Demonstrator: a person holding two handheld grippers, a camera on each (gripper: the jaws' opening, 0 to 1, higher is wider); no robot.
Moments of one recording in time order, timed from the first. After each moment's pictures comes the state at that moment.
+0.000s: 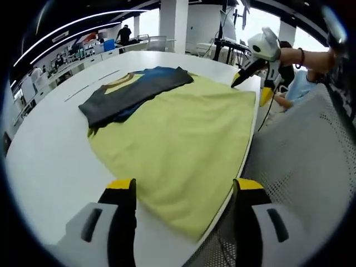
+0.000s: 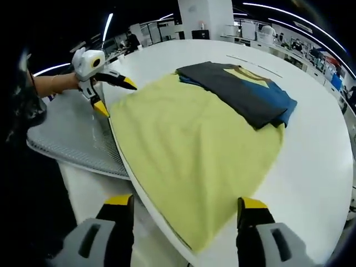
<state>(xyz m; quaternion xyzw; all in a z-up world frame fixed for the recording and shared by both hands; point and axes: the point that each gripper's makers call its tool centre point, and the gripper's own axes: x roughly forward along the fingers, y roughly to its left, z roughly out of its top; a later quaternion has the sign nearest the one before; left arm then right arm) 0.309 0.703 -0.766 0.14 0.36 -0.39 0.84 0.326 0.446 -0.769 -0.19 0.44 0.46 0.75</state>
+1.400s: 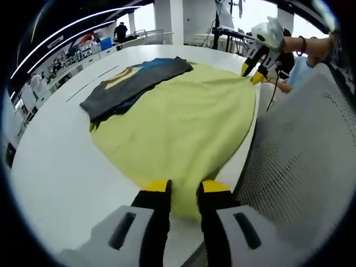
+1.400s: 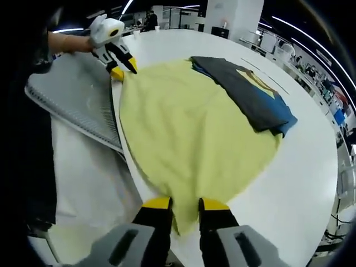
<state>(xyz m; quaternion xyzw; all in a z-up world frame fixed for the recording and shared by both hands) 0.306 0.715 -0.775 0.18 0.37 -0.38 0.83 0.323 0.425 -0.776 -0.31 0.41 0.46 0.72</state>
